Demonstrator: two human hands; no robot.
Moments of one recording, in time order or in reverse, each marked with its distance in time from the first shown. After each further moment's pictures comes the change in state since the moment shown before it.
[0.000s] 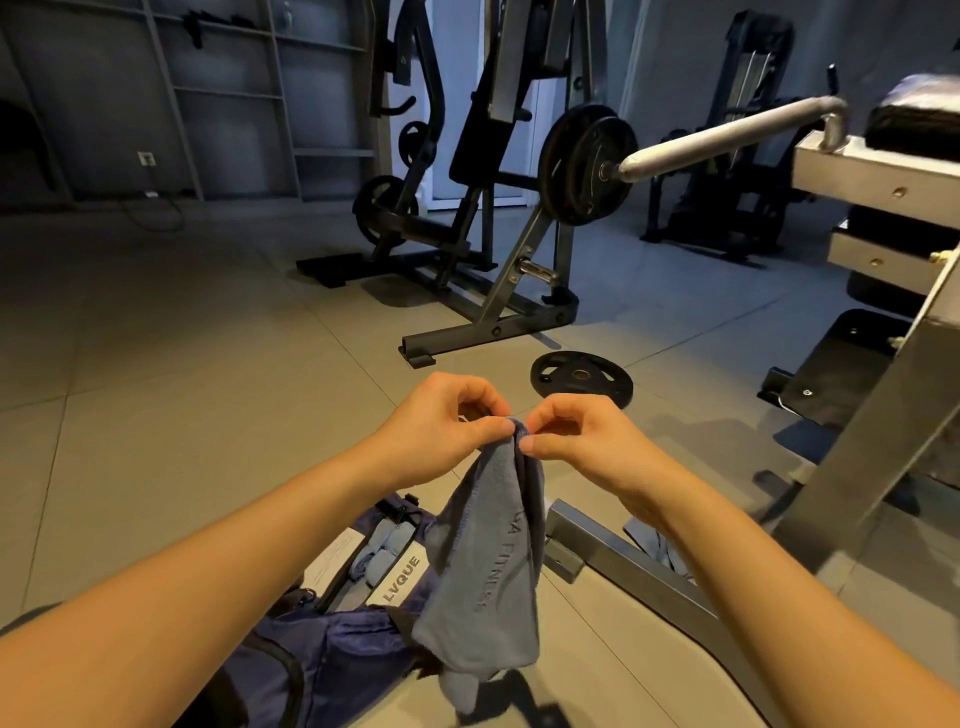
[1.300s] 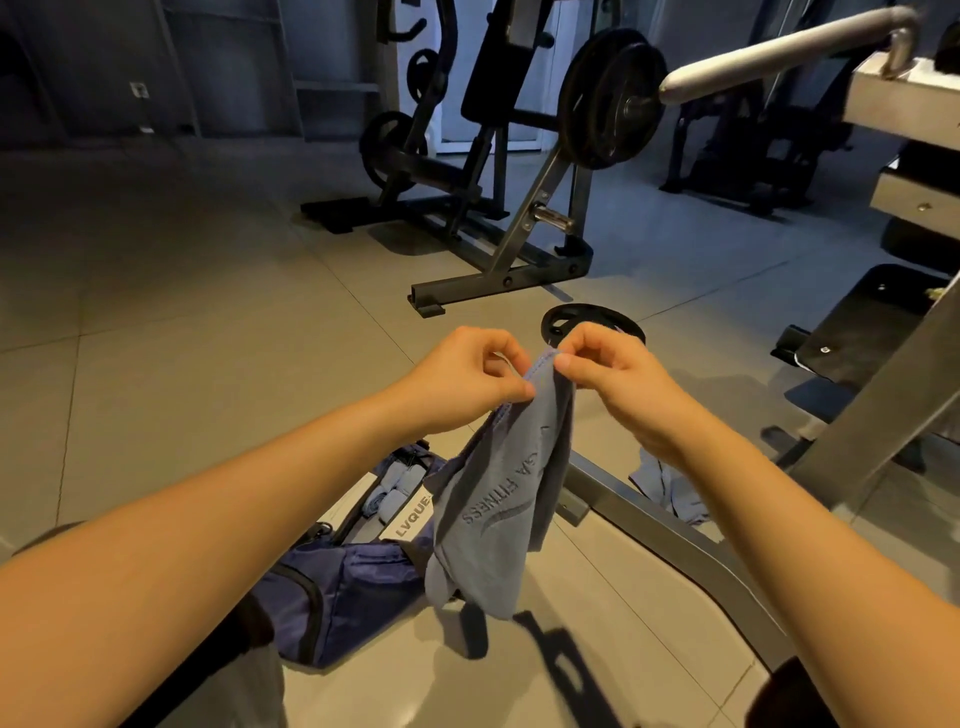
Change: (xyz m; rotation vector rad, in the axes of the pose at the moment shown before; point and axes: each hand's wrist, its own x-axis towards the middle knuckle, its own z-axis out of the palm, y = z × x) left_hand -0.006 -0.006 0.009 -0.083 -0.077 -0.160; right_hand 0.006 0.017 0.002 0.007 0.068 -0.143
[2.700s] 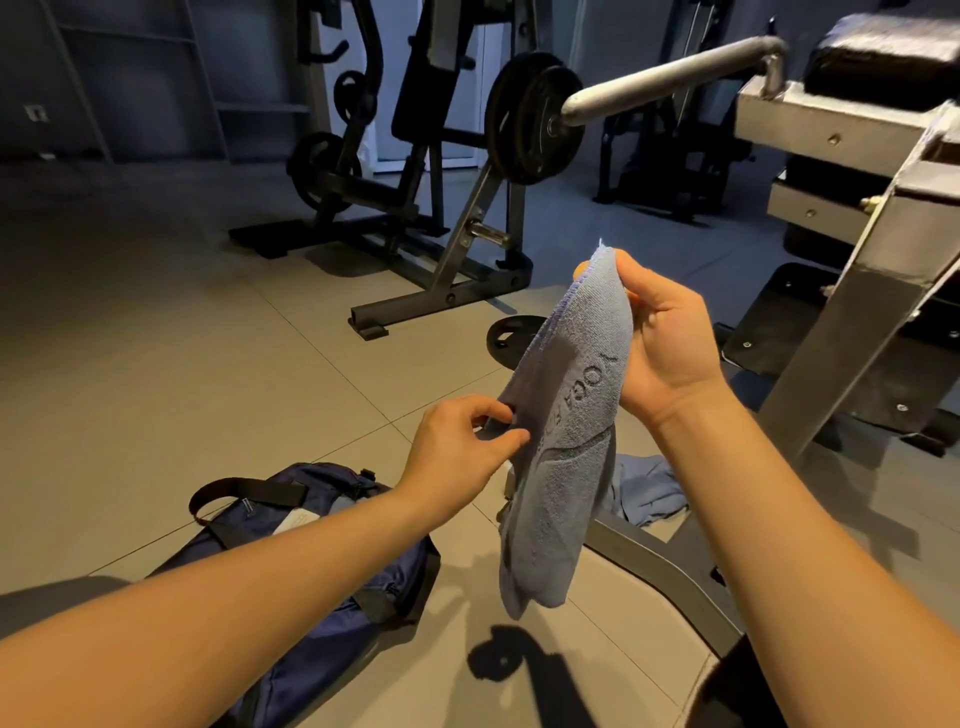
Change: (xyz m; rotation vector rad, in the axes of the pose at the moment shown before) left_hand 0.024 -0.024 0.090 0.013 0.311 0.068; right_hand -0.006 -0.037 -0.061 1.084 0.161 -0.066
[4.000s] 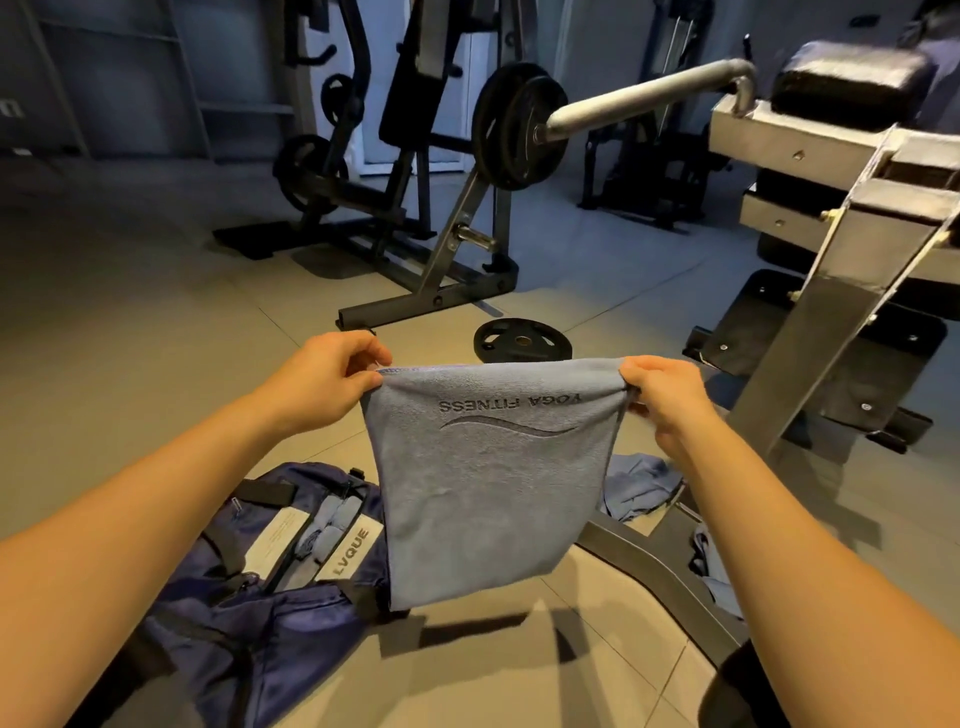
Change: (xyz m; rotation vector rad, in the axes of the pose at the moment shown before) left_hand 0.044 -0.017 -0.128 0.408 -0.144 0.091; right_hand 0.001 0.019 -0.109 -0.767 0.658 0.095
